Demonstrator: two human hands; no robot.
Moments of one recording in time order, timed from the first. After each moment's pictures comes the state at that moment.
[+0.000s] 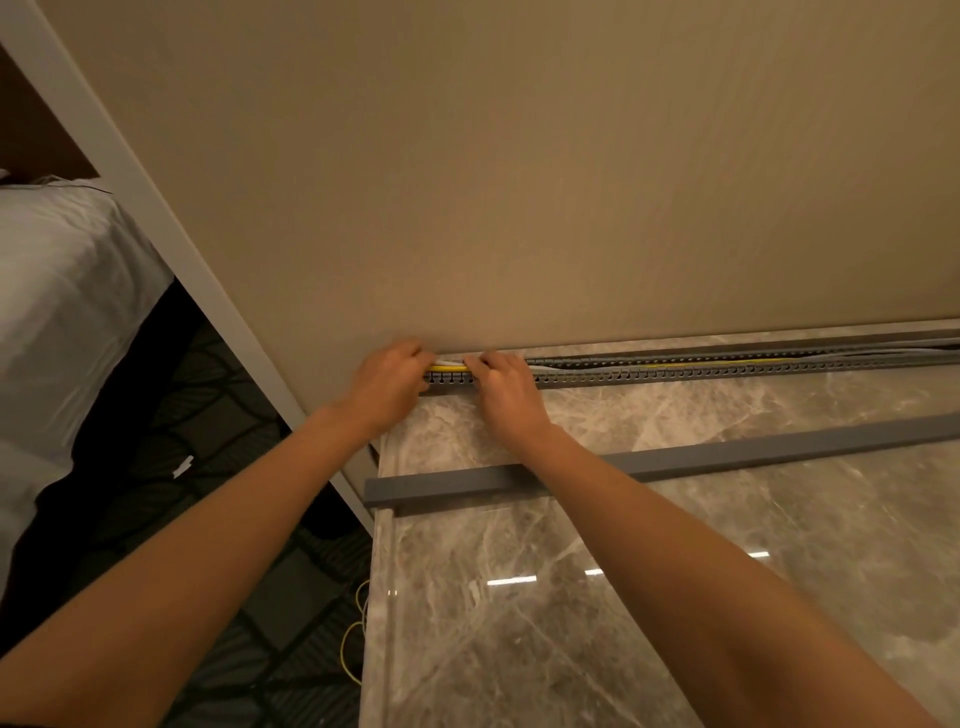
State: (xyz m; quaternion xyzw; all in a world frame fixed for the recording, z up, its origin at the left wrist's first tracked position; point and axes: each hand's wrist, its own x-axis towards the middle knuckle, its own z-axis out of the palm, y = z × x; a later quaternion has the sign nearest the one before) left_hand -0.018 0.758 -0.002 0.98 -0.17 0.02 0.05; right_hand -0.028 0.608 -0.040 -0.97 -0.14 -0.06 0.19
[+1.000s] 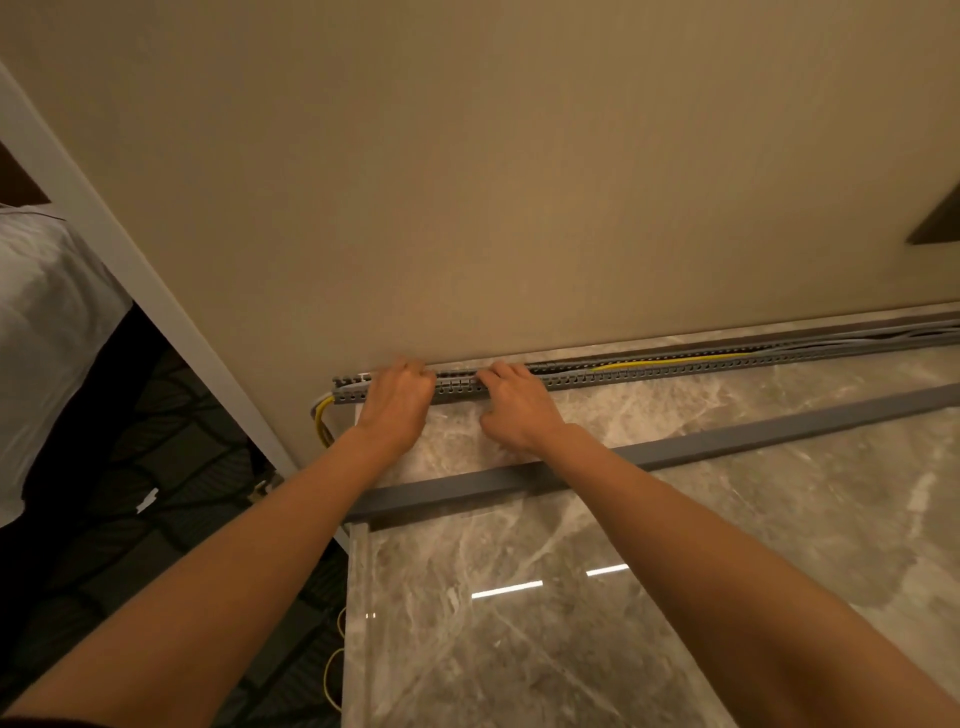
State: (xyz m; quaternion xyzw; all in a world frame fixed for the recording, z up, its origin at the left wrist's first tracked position) left_hand -0.029 0.715 -0.004 0.98 -0.16 0.01 -0.07; right_hand -0.043 0.569 -0.012 -0.98 -0.10 0.07 0.14
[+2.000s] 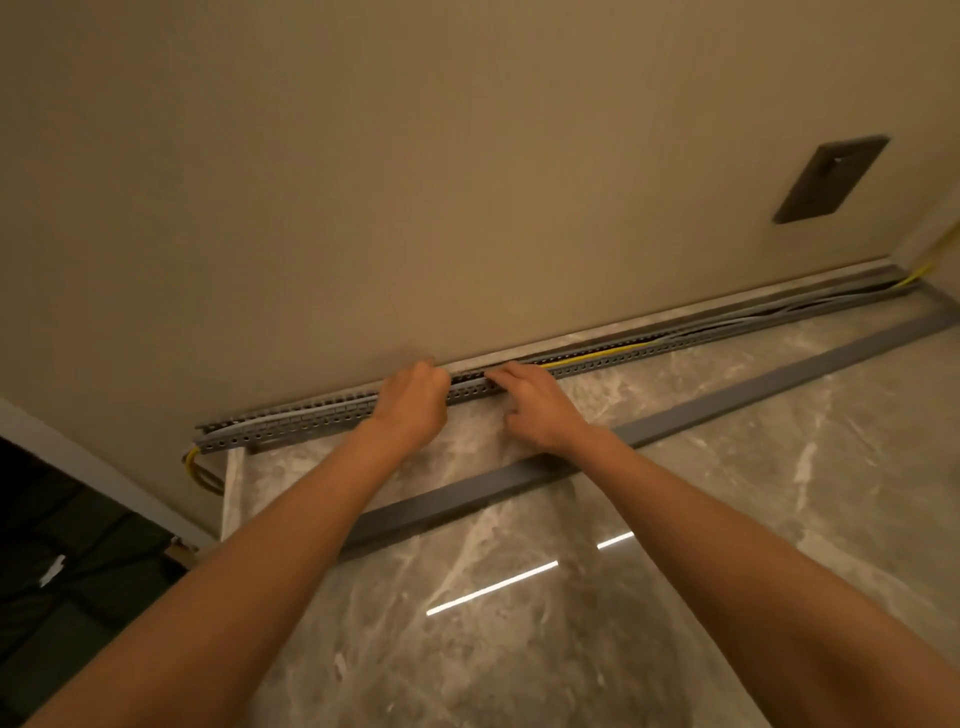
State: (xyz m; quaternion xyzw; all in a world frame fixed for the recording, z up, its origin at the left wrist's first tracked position) left_hand -0.014 0.589 0.010 0.98 -0.20 -0.05 -0.01; right_hand -0.044 0.441 -0.013 -0.98 -0.05 0.06 0.16
